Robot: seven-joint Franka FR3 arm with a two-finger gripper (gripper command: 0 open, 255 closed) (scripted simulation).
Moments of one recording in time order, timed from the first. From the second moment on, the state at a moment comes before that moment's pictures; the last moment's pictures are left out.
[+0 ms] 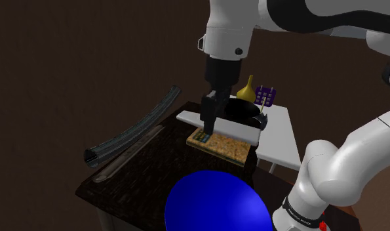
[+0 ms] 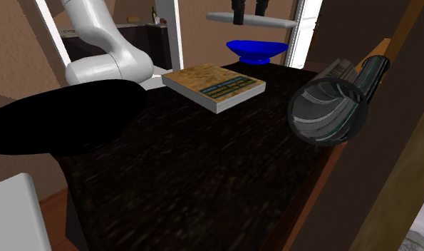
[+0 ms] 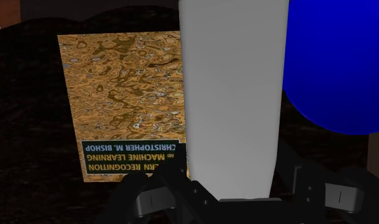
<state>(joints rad) 0.21 -0.47 0.39 -1.95 0.17 1.50 0.38</state>
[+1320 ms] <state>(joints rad) 0.28 -0.40 0.67 -1.92 0.25 1.59 0.71</state>
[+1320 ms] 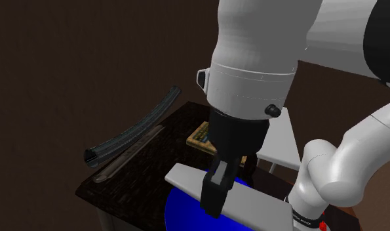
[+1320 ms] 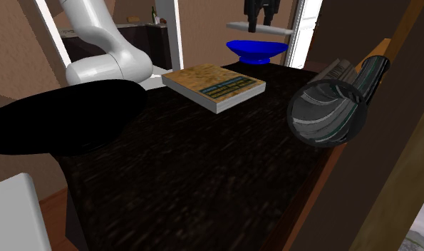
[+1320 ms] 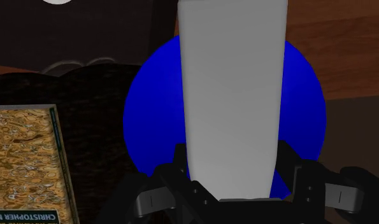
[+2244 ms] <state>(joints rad) 0.29 -0.42 0.68 -2.02 0.26 1.68 0.70</state>
